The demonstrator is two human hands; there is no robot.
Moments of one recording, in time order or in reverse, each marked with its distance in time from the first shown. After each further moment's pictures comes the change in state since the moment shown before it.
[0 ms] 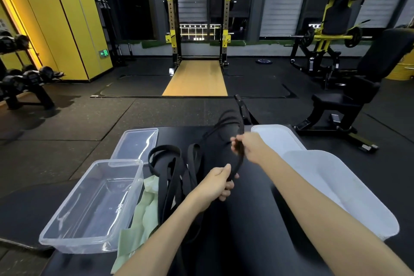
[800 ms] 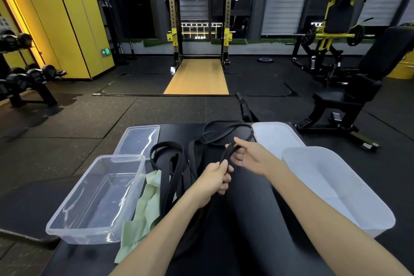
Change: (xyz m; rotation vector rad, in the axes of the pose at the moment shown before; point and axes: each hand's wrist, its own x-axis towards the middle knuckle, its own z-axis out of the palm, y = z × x) left_hand -0.008 0.000 0.001 -0.068 0.071 0.022; right_hand -0.026 0.026 -0.032 0.062 -0.361 0.089
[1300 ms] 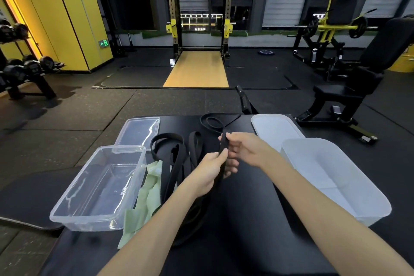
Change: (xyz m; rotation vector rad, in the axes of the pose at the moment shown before) left_hand -0.003 0.001 -0.003 -0.200 -0.043 0.016; right_hand -0.022 0.000 0.026 -0.238 -0.083 -0.042
